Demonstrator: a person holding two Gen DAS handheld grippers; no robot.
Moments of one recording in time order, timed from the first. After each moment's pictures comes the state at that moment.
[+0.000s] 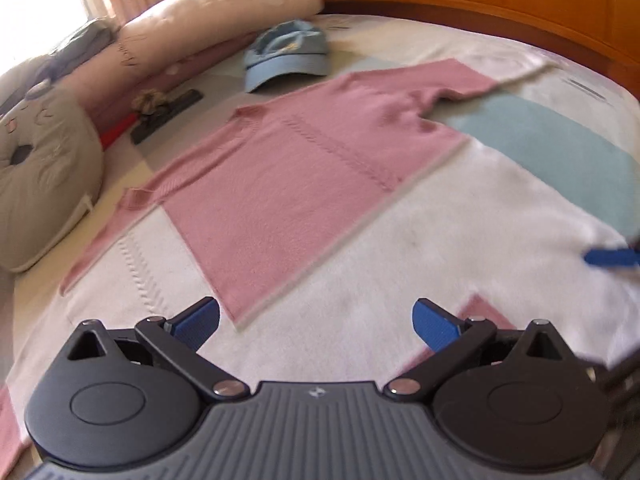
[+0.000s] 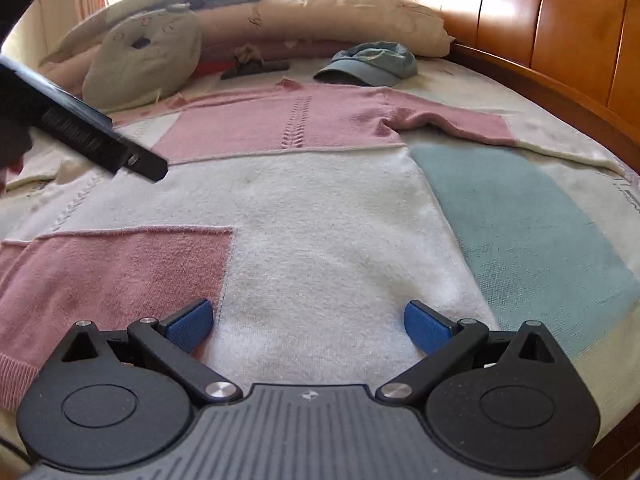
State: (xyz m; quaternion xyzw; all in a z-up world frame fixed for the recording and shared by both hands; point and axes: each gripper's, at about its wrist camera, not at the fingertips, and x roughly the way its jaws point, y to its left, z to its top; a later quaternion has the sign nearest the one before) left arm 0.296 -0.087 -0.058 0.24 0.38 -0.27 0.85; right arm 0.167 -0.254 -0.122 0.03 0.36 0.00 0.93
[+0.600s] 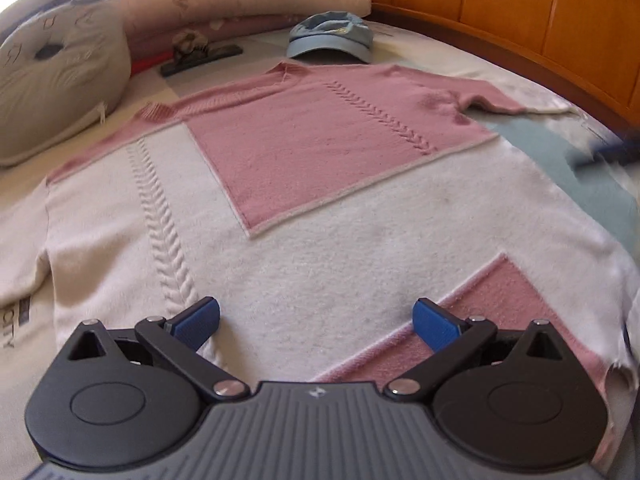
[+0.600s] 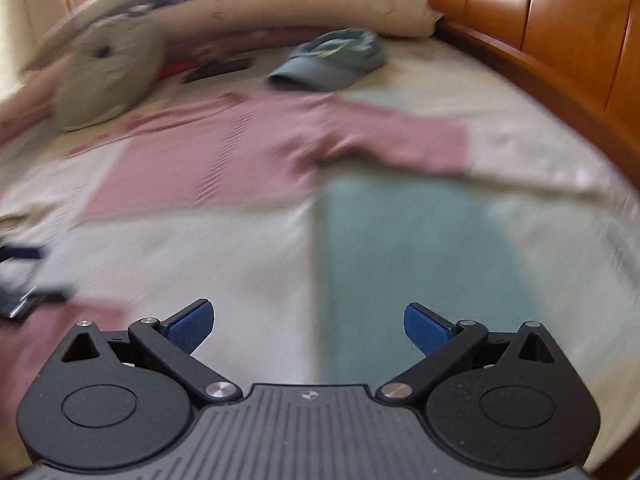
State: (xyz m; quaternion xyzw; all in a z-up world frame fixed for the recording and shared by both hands) left arm 0.298 -0.031 -0.099 0.12 0.40 -0.25 0.87; right arm 0.250 -0.366 -0.061 0.03 0.41 -0.01 0.91
